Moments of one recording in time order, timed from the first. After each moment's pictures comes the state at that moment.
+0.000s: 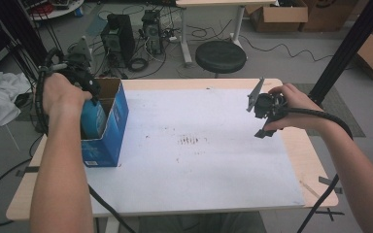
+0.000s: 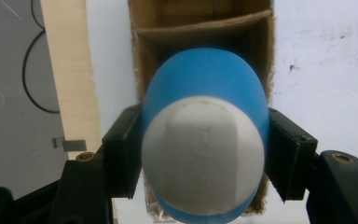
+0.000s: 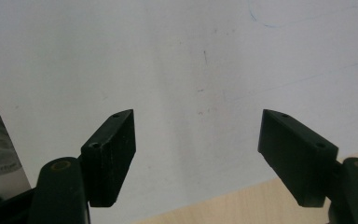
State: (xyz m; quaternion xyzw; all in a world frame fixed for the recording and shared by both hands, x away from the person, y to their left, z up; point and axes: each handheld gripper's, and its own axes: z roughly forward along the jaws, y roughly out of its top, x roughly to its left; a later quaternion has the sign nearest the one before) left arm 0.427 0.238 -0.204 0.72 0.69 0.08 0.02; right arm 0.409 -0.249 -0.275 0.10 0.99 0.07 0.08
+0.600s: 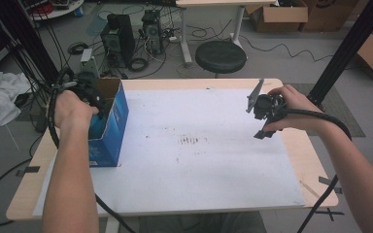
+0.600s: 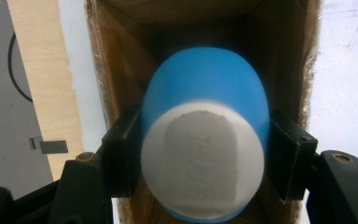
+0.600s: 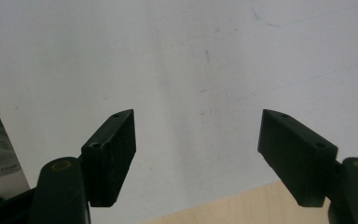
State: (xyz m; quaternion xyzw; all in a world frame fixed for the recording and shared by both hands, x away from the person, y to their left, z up) left arm 0.430 0.238 -0.252 0.72 0.69 0.06 0.00; right arm 0.410 -0.250 -0.280 0.10 0.99 0.07 0.07
